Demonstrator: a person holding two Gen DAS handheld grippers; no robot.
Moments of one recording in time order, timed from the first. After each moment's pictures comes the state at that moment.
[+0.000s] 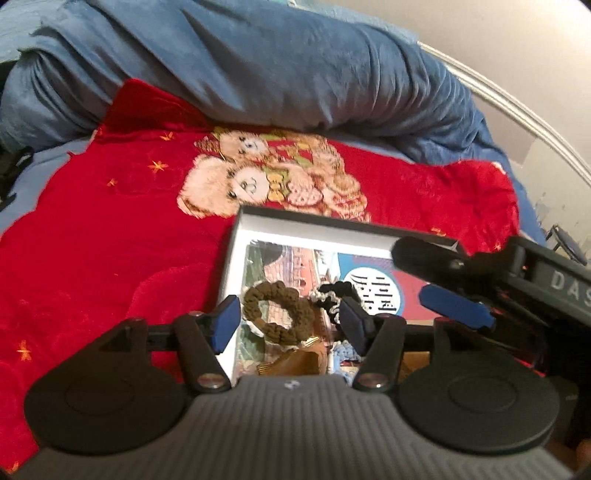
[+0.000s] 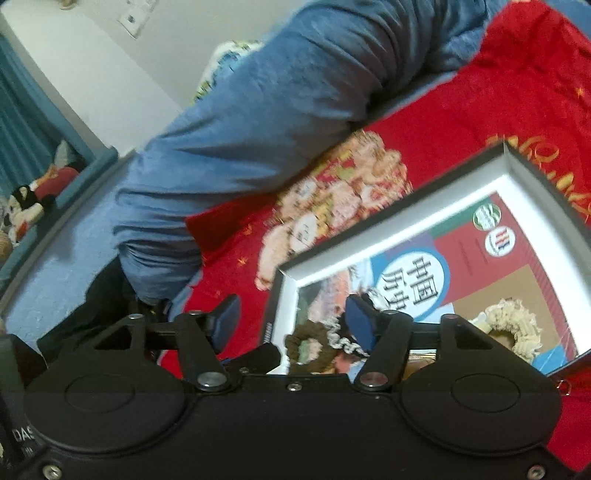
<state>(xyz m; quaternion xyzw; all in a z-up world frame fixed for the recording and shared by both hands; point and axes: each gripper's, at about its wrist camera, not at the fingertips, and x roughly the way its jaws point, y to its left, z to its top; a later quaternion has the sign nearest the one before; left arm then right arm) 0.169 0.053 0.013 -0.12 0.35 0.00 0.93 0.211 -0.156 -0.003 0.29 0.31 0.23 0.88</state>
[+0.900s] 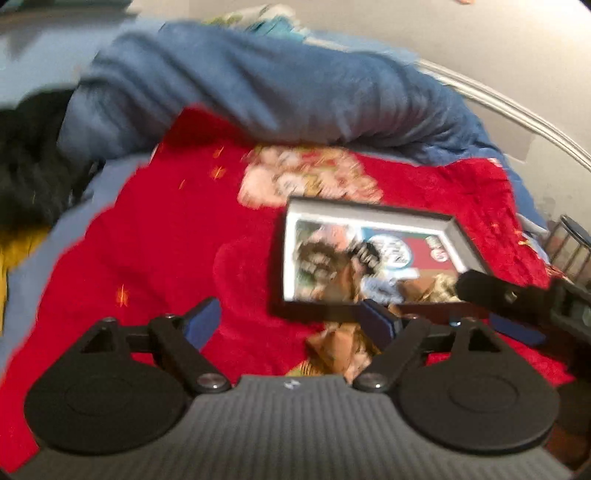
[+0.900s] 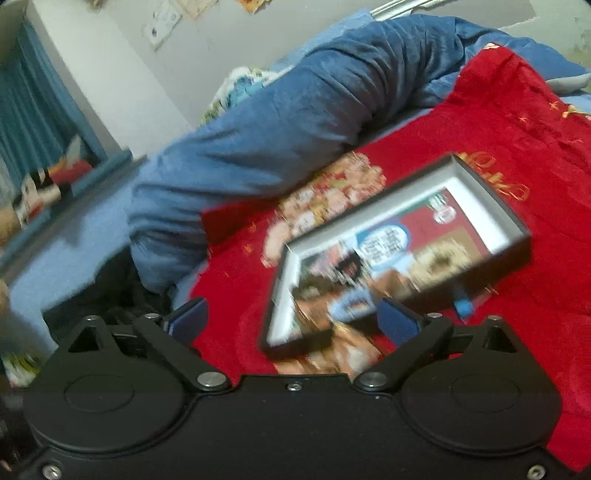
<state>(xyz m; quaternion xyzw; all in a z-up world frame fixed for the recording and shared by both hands) 0.038 0.065 0.026 -0.09 0.32 0.05 0.94 0.060 -0.169 0.011 0.23 0.29 0.19 0.91</state>
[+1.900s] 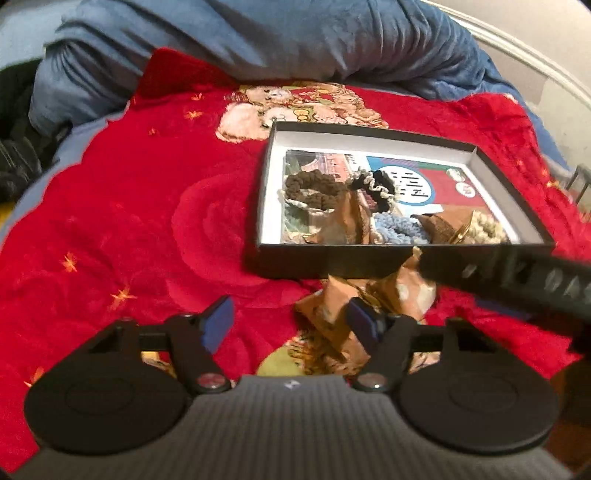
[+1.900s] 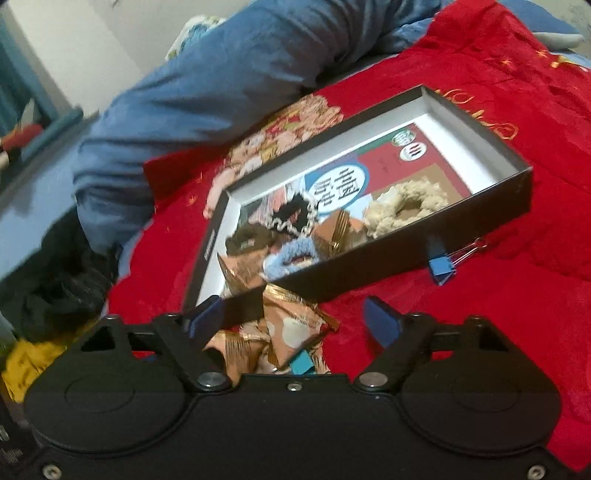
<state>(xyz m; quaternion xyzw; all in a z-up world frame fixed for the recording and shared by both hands) 0.091 0.036 -0.044 -0.06 0.39 0.04 0.92 0.120 -0.156 -0.057 0.22 0.37 0.16 0.89</state>
